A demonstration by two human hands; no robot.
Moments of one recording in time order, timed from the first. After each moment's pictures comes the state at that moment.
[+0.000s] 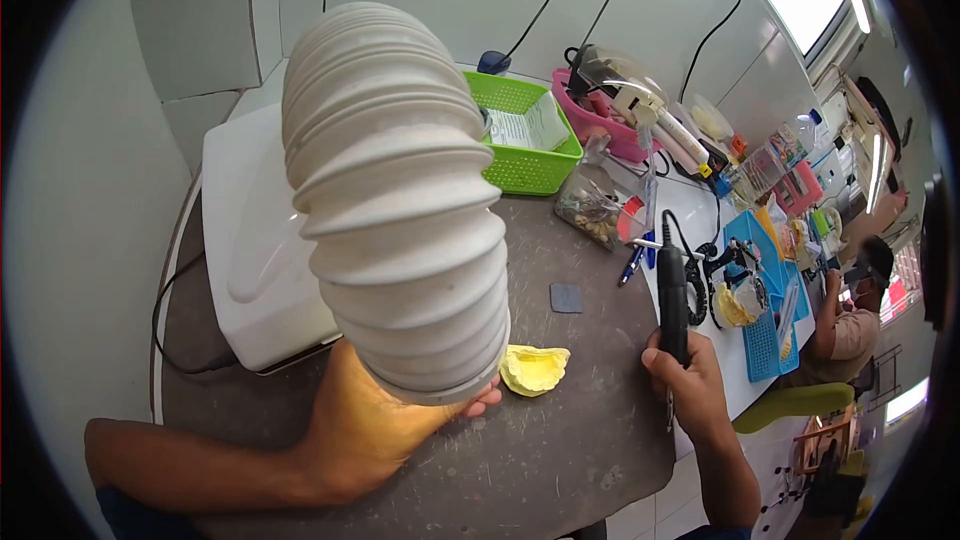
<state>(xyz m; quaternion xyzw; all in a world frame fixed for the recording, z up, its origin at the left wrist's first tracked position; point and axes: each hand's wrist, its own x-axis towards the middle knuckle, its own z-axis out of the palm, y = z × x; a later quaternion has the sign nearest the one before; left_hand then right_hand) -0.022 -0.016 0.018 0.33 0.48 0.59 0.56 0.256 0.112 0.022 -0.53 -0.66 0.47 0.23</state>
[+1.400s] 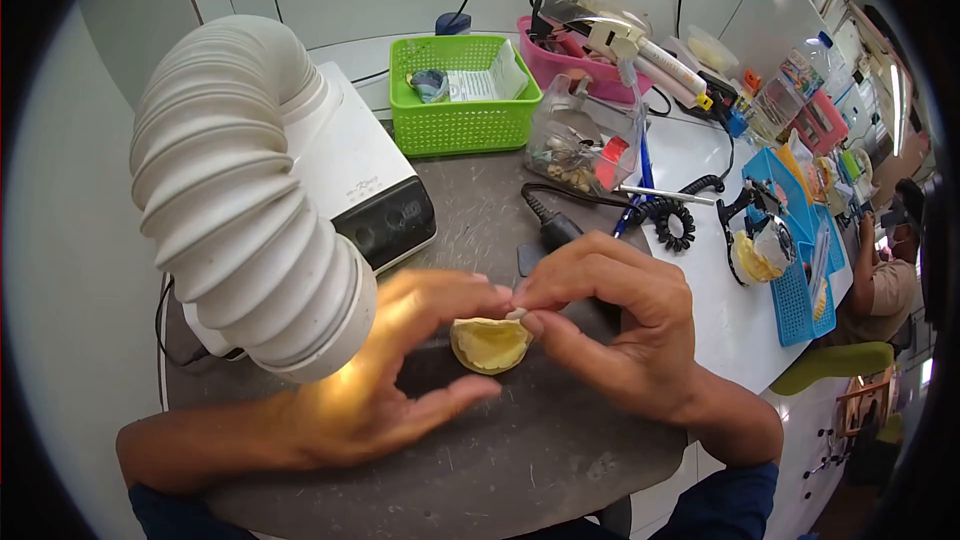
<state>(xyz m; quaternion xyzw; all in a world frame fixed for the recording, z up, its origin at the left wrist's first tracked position) -0.015 0.020 0.016 0.77 0.44 0.41 0.22 0.189 0.126 0.027 -0.14 -0.85 0.36 0.35</state>
